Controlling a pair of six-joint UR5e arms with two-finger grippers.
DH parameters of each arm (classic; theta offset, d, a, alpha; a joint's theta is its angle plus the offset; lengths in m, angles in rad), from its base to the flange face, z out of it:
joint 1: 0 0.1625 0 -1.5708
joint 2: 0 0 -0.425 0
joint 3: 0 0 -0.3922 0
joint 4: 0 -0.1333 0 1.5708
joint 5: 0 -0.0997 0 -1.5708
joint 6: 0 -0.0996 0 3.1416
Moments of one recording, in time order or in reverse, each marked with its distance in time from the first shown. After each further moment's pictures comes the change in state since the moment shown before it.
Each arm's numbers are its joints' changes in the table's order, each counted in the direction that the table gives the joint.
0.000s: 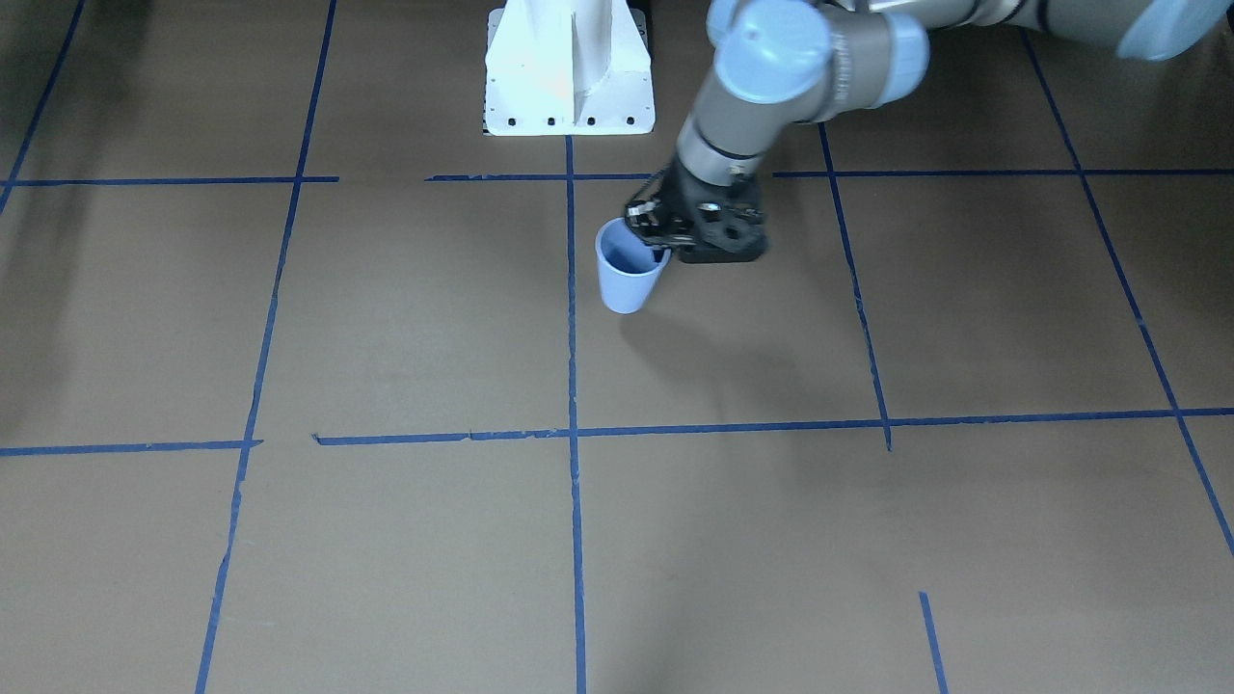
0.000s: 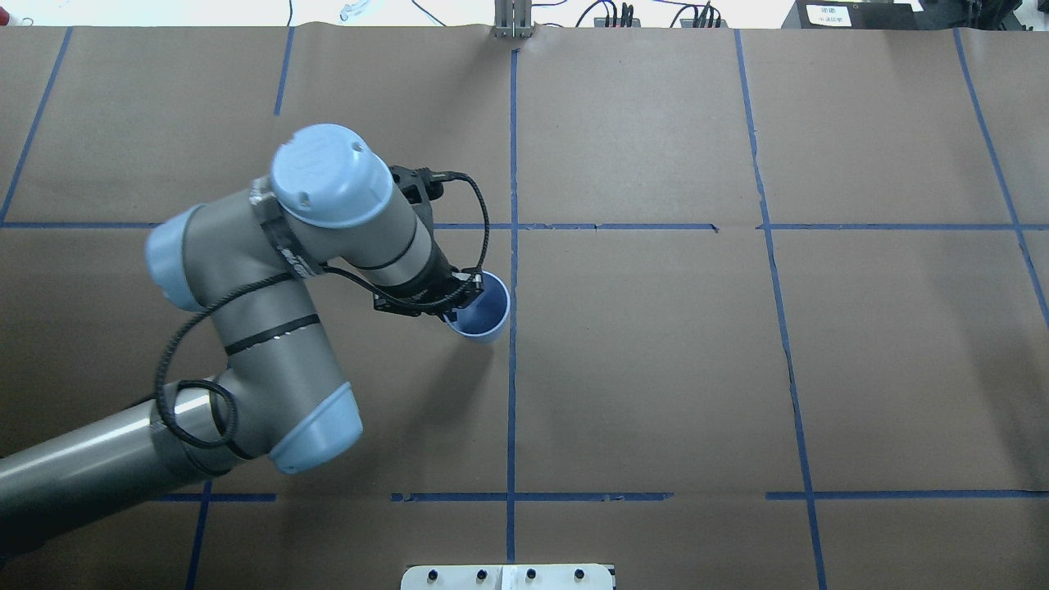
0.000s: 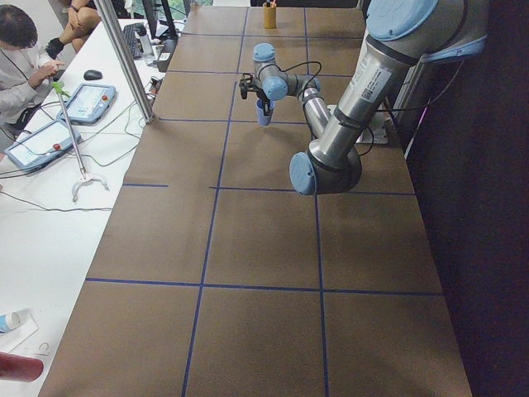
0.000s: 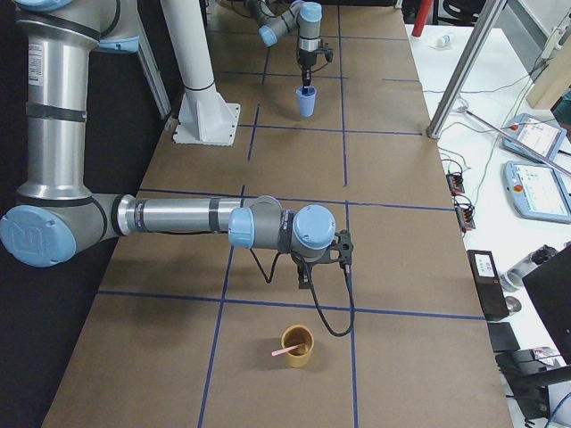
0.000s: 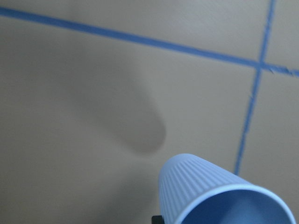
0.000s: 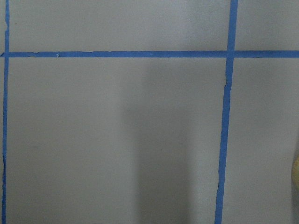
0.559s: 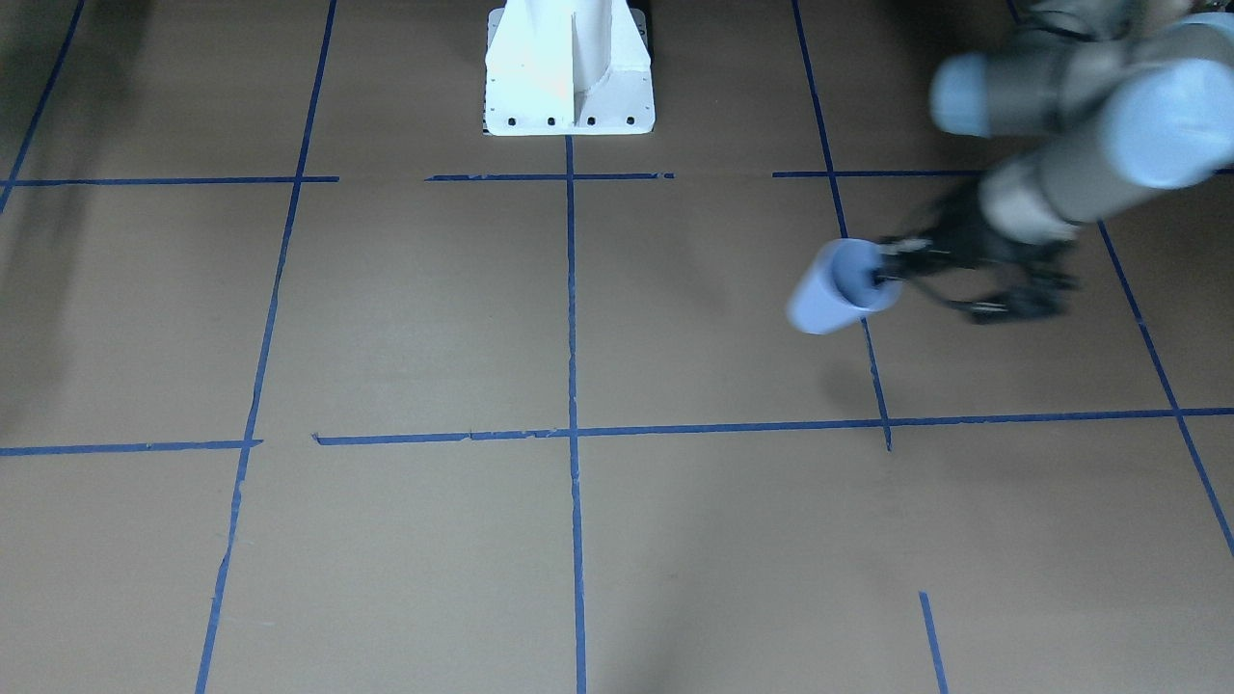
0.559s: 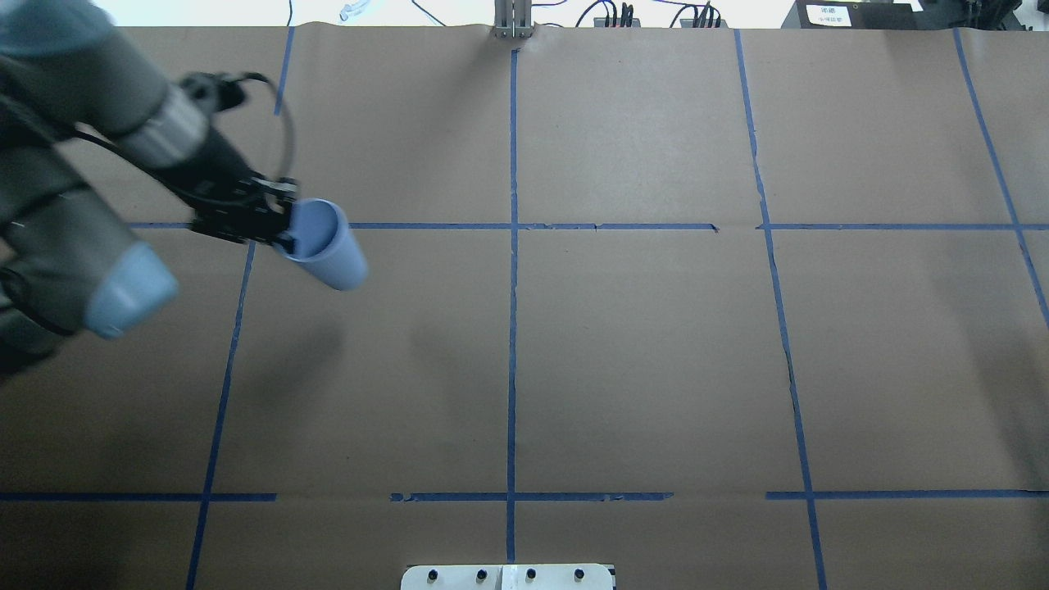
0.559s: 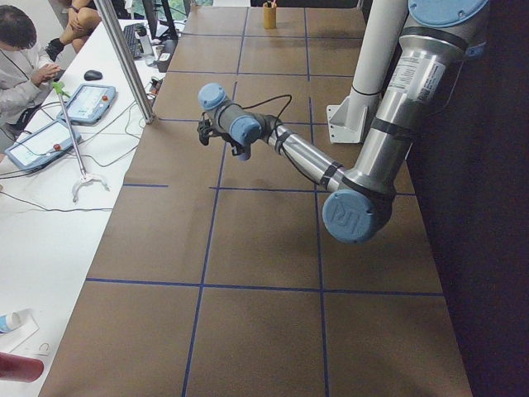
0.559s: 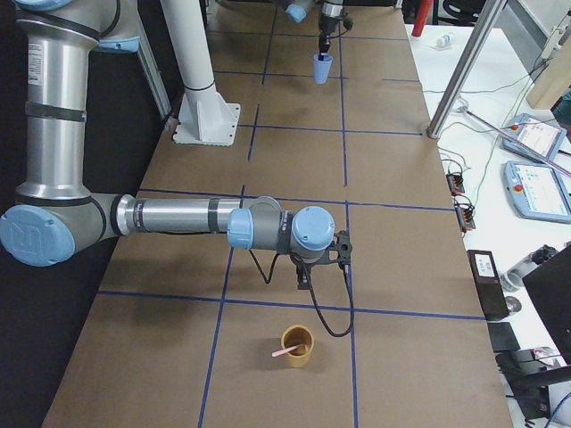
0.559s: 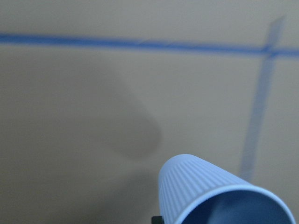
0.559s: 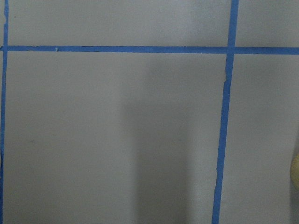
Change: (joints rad) left arm -0.267 -0.190 0.085 -0.003 0.327 -0.148; right arm 0.001 0.005 0.004 0.001 -0.001 0.015
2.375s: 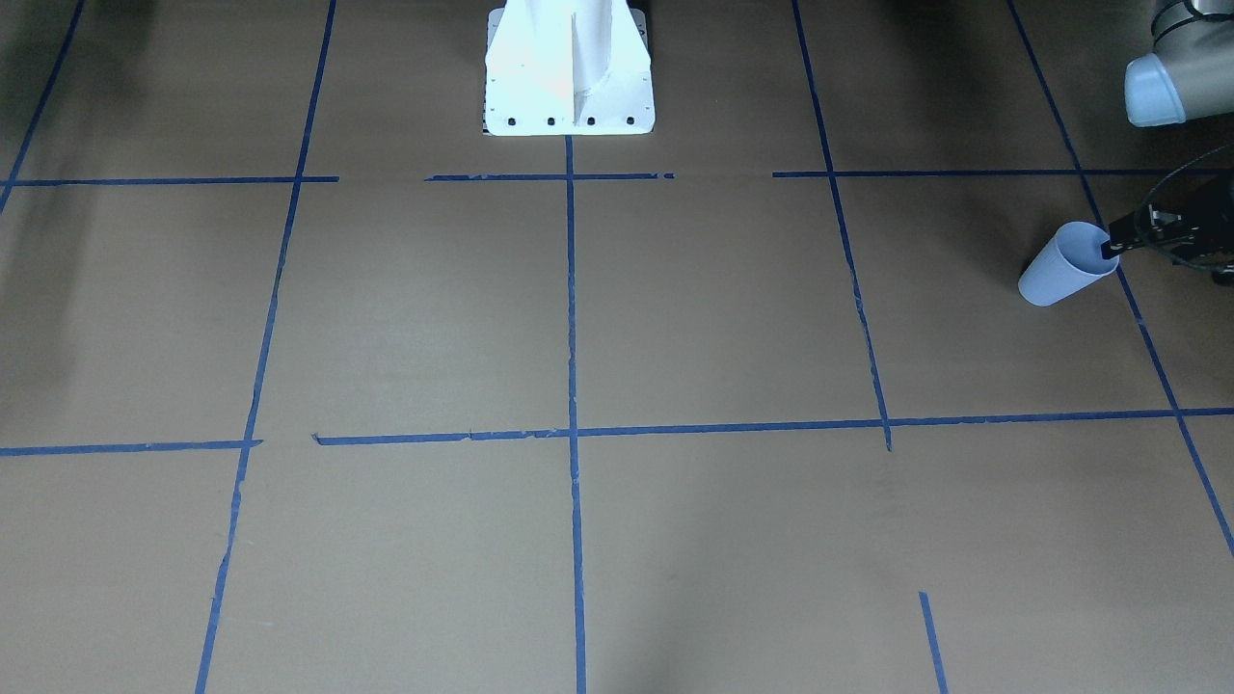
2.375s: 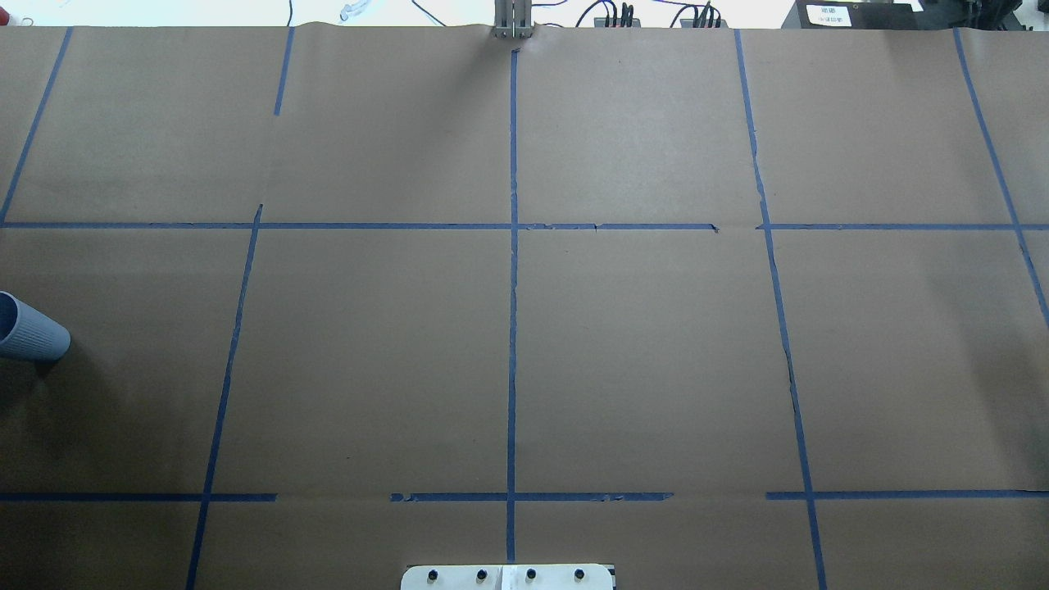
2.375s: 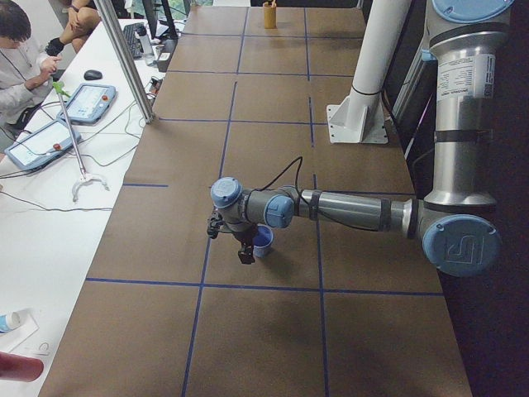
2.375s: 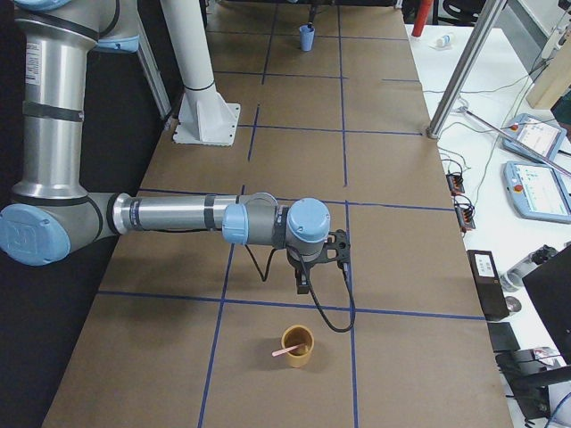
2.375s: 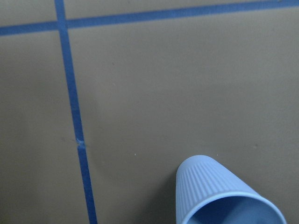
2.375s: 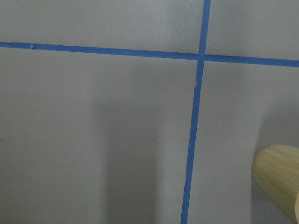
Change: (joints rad) left arm -0.393 -0.558 -0.128 0.001 0.041 -0.995; right arm 0.006 0.018 -0.037 -0.001 0.094 0.022
